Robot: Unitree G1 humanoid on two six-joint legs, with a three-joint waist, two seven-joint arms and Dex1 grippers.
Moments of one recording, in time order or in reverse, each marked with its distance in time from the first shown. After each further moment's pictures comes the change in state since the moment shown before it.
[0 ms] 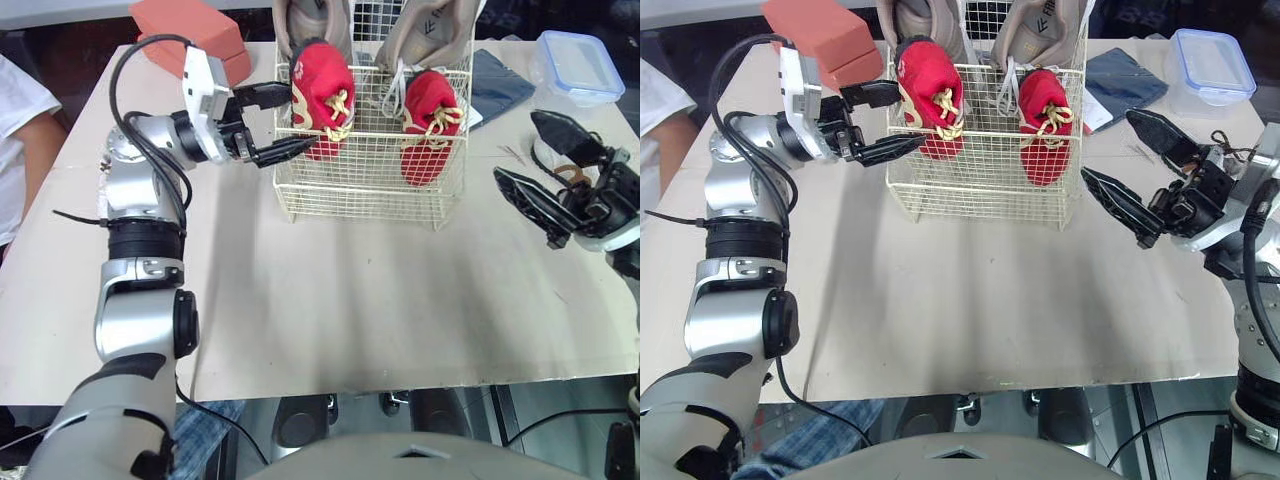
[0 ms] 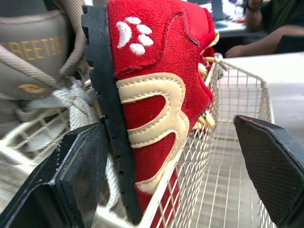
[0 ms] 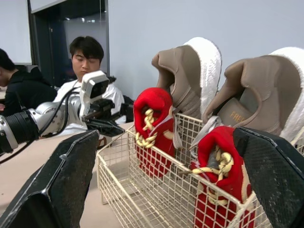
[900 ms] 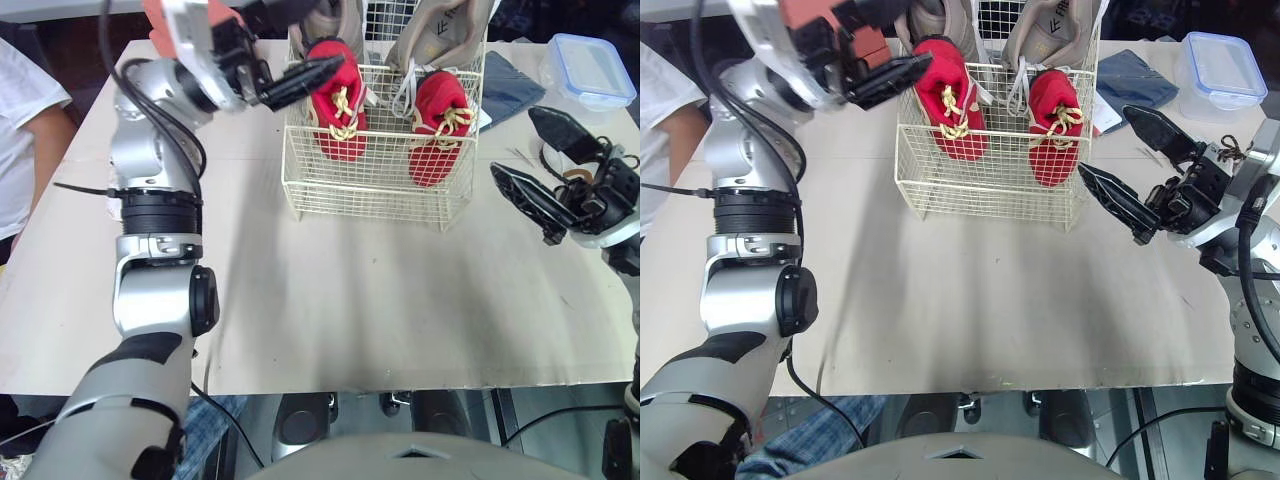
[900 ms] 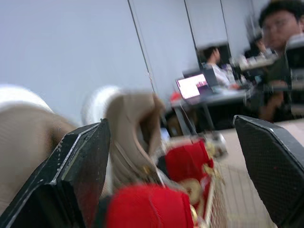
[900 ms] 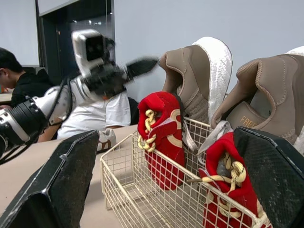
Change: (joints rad) left arm -0.149 -0.123 -0.006 -0.025 -0.164 0.067 0.035; right arm -0.010 0.008 0.008 -0.004 -0.007 -0.006 -0.021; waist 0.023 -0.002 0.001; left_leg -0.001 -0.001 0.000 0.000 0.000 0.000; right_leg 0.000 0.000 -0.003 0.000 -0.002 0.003
